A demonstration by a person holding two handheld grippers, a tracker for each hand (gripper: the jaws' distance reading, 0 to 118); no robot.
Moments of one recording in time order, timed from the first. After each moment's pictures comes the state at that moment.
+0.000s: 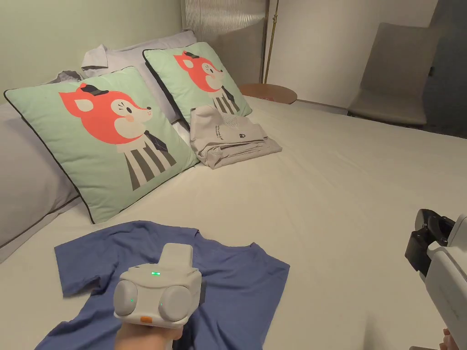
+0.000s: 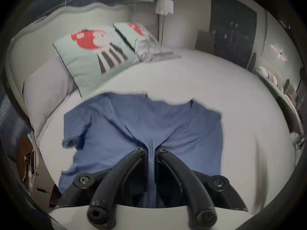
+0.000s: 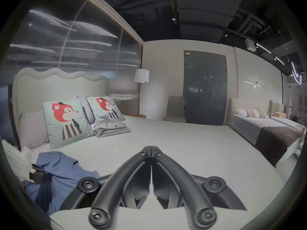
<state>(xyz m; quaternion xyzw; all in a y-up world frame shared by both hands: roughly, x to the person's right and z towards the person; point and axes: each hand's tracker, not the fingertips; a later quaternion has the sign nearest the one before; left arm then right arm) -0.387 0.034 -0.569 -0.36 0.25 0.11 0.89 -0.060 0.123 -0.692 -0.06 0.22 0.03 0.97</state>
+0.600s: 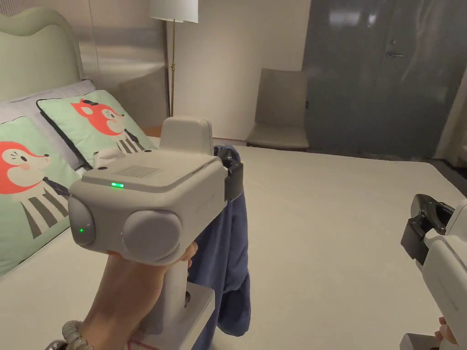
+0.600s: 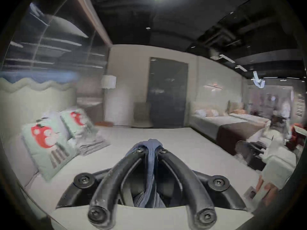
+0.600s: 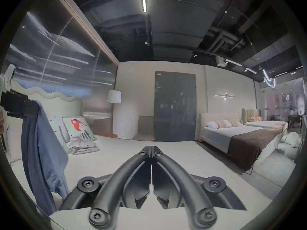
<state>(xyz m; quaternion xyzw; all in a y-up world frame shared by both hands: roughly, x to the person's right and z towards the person) -0.195 0.261 -0.549 -0.05 -0.03 0.04 1.00 0.104 0.184 -0.607 0.03 0.09 0.01 1.00</state>
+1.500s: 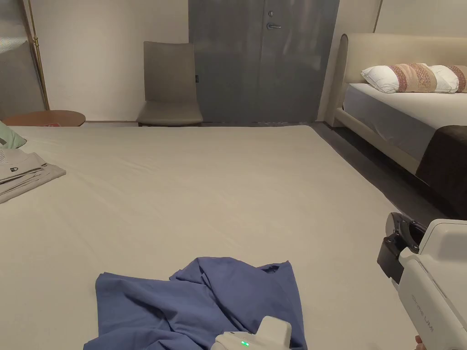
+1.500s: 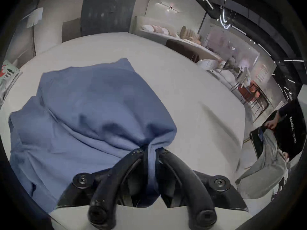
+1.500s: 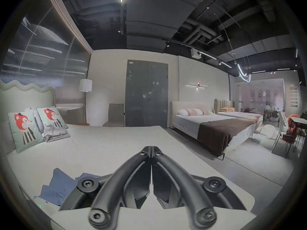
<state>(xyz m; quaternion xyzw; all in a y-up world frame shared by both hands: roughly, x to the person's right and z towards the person) 0.030 -0.043 -0.624 -0.42 -0.27 0.01 0.86 0.220 0.135 -0.568 -0.02 -0.04 0.01 1.00</state>
